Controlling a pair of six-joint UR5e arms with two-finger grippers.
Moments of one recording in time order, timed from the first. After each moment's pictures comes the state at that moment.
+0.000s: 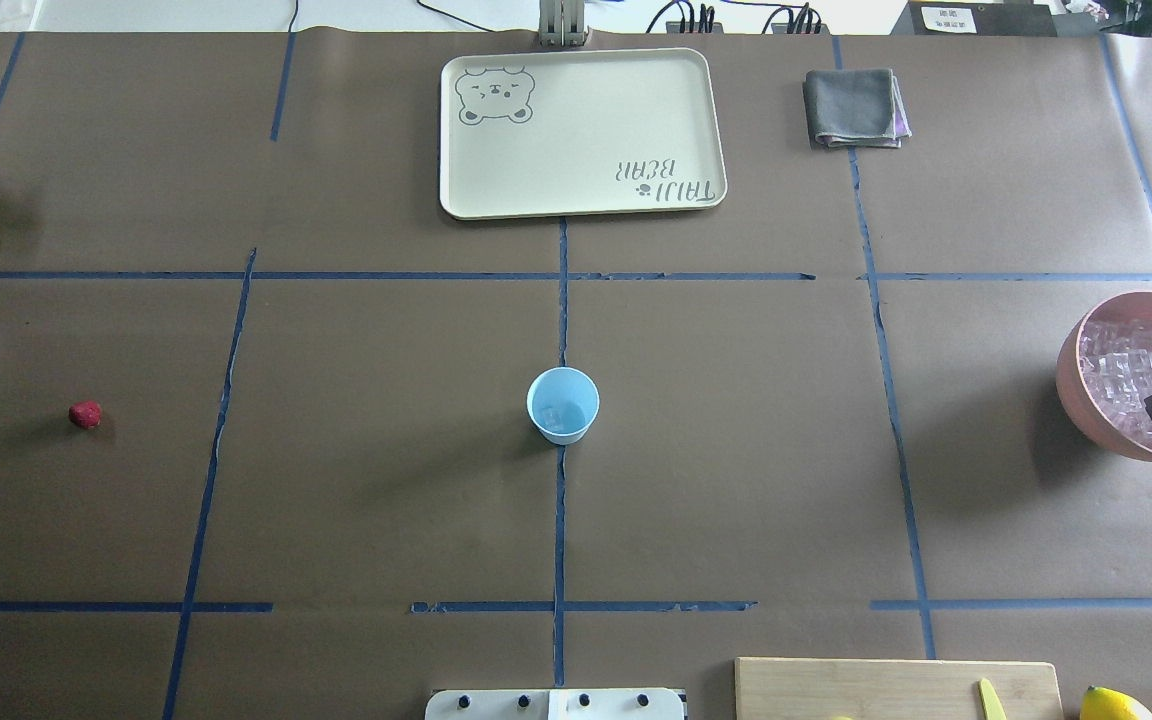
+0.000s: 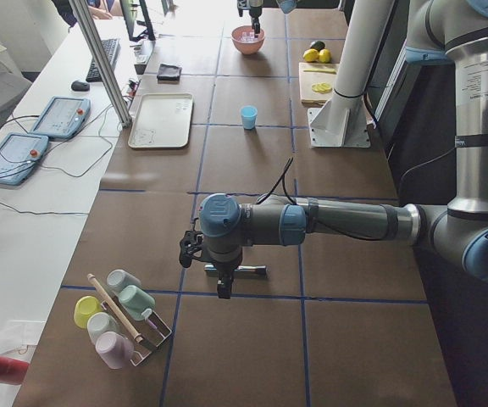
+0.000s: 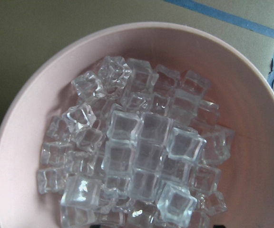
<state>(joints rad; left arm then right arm) -1.58 -1.44 -1.77 -1.49 -2.38 0.08 1.02 -1.82 1.91 -1.32 2.05 0.42</state>
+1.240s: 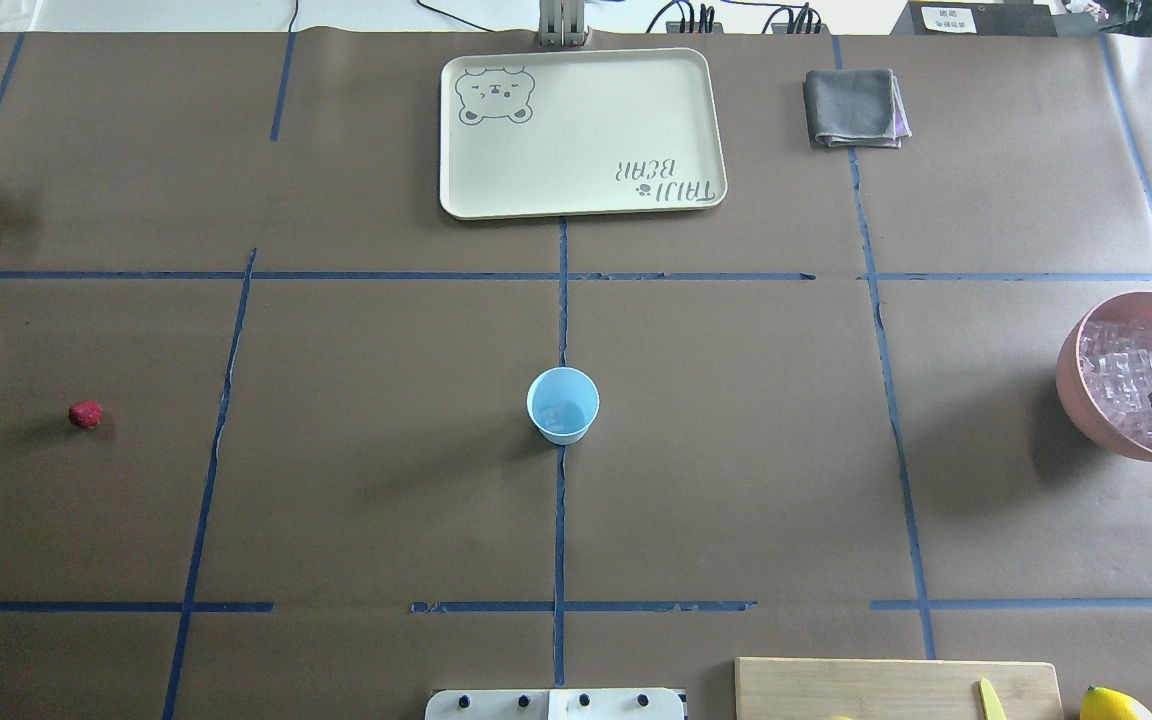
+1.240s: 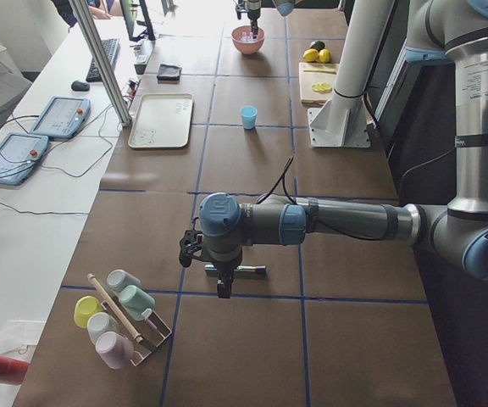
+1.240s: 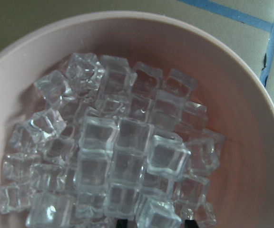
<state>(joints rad) -1.58 -1.44 -1.77 -1.49 -2.38 0.08 1.02 -1.80 1.85 -1.32 2.04 0.41</state>
